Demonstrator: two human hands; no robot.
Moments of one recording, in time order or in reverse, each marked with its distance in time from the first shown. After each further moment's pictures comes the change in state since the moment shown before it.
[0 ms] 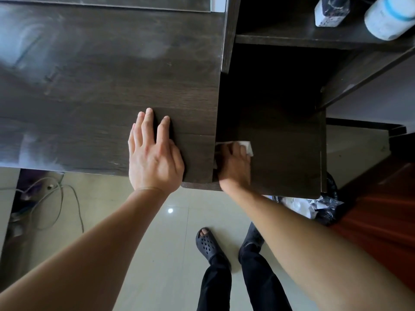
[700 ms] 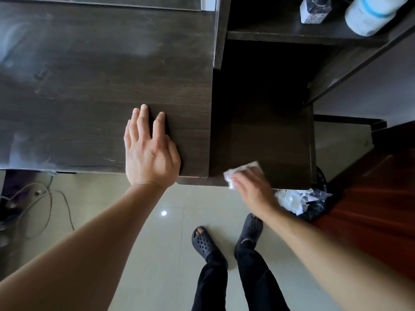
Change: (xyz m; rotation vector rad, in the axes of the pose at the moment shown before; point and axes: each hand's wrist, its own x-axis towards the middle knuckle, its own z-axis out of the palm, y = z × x) left_hand 0.000 -0.002 0.001 -0.027 0.004 0.008; right_hand -0.066 0.074 -0.020 0.186 -0.001 -0.313
